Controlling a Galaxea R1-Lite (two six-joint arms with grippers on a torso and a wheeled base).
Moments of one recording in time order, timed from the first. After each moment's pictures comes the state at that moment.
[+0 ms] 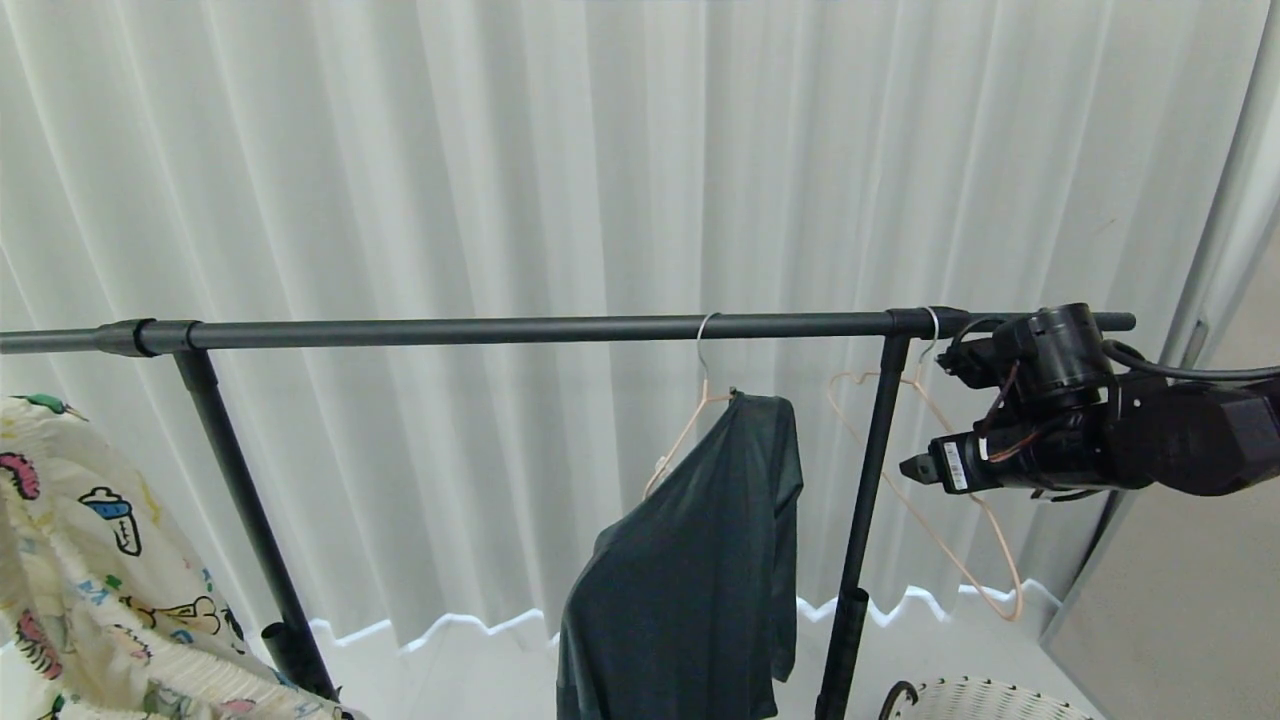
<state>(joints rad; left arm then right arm) -0.72 1.00 -1.13 0.65 0.72 0.19 0.35 1.83 -1.07 -0.03 -0.19 0.09</state>
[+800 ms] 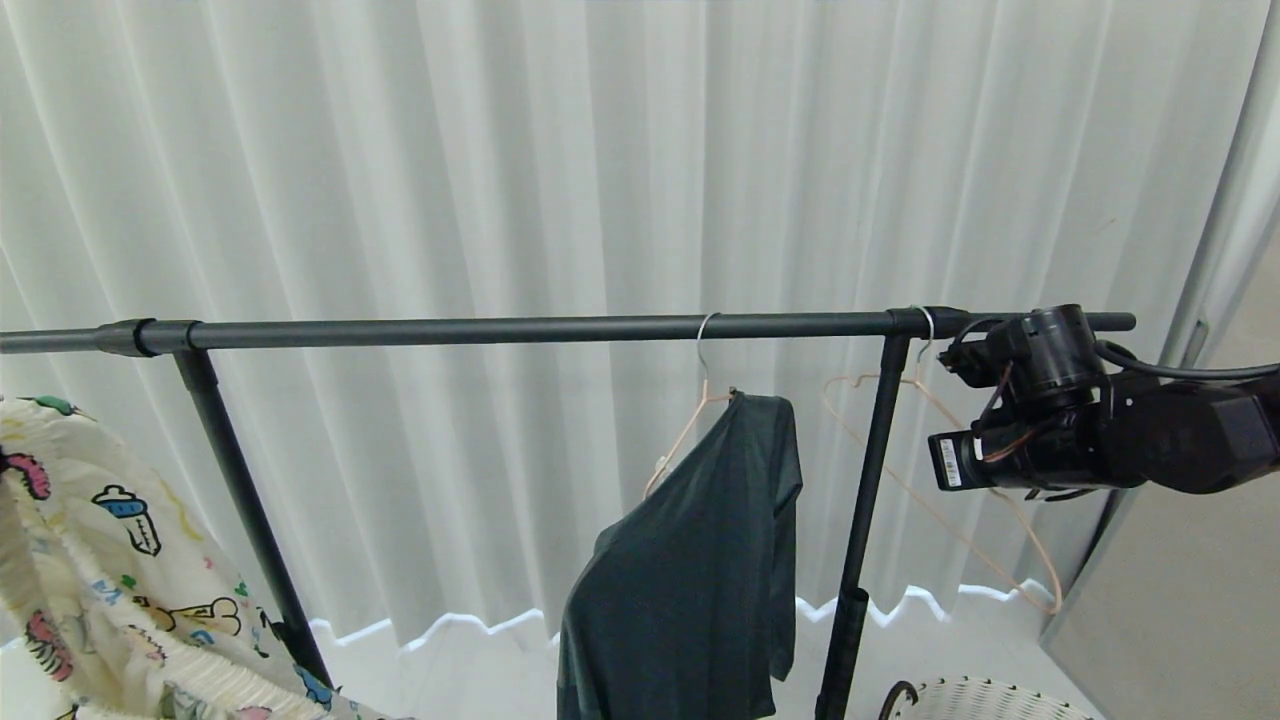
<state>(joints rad) -0.72 1.00 -1.13 0.65 0.72 0.19 0.35 1.83 -1.07 -0.02 -0.19 0.15</state>
